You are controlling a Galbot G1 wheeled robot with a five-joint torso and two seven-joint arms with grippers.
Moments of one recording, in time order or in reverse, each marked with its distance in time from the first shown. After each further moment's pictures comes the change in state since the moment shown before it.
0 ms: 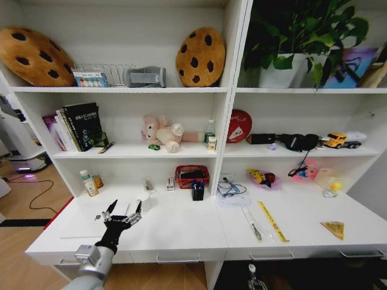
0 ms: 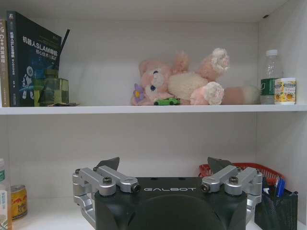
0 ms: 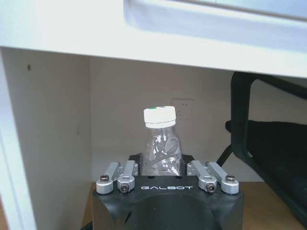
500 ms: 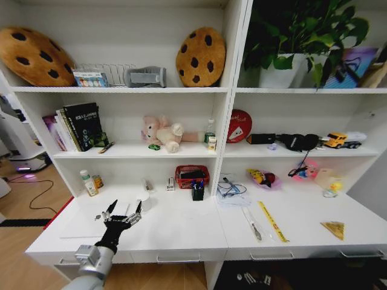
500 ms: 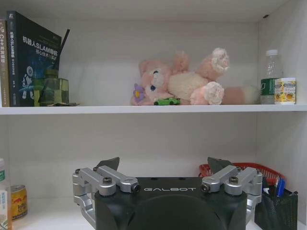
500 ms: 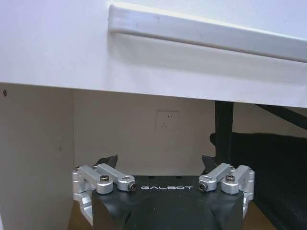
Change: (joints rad) left arm 0.000 0.000 0.000 0.000 0.000 0.000 0.000; right arm -0.049 0.014 0.000 0.152 0.002 -0.086 0.085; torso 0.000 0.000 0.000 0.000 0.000
